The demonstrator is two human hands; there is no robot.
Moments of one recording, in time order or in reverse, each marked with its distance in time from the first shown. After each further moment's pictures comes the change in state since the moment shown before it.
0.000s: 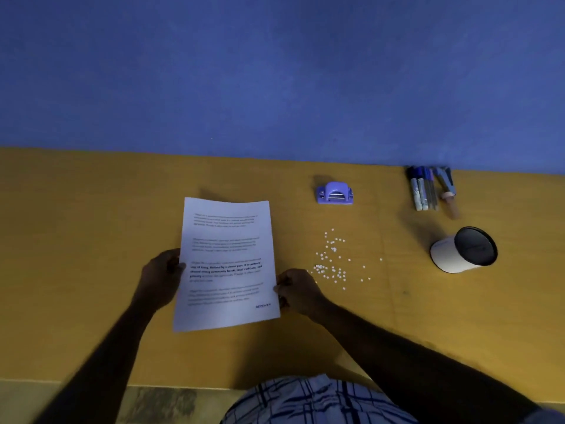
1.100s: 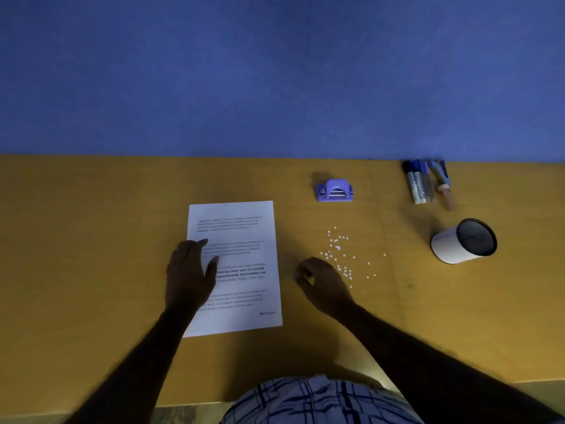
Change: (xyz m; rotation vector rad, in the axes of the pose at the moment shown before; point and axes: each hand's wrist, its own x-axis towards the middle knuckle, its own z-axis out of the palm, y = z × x) left_hand 0.022 0.017 0.044 0.177 0.154 0.280; right_hand 0.014 0.025 -0.024 -0.561 0.290 -0.425
